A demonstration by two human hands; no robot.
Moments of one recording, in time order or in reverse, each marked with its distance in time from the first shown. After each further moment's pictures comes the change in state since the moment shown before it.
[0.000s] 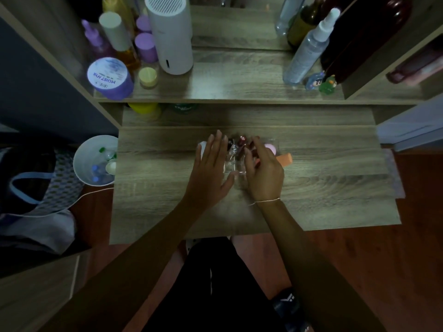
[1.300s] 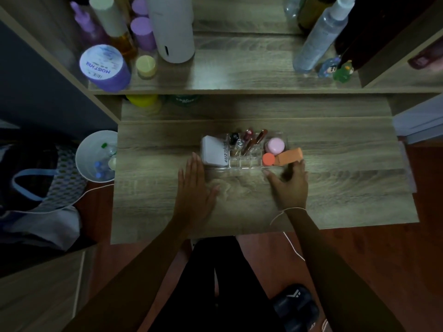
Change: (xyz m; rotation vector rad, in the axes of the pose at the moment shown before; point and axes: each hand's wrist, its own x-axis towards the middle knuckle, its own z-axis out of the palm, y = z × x) left_hand -0.057 -0.036 0.039 -0.006 -0.159 -0.311; right_hand -0.030 0.105 0.009 0.065 -0.238 0.471
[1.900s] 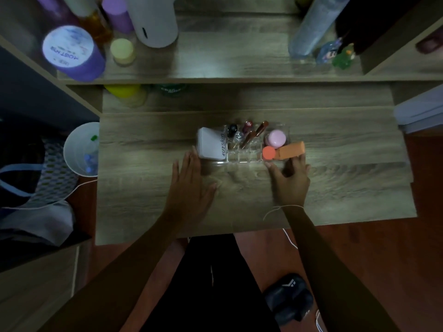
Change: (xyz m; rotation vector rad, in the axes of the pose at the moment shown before) left_hand 0.005 0.009 0.002 -0.008 -0.008 0.093; right_hand 0.009 0.022 0.004 0.037 0.121 -0.007
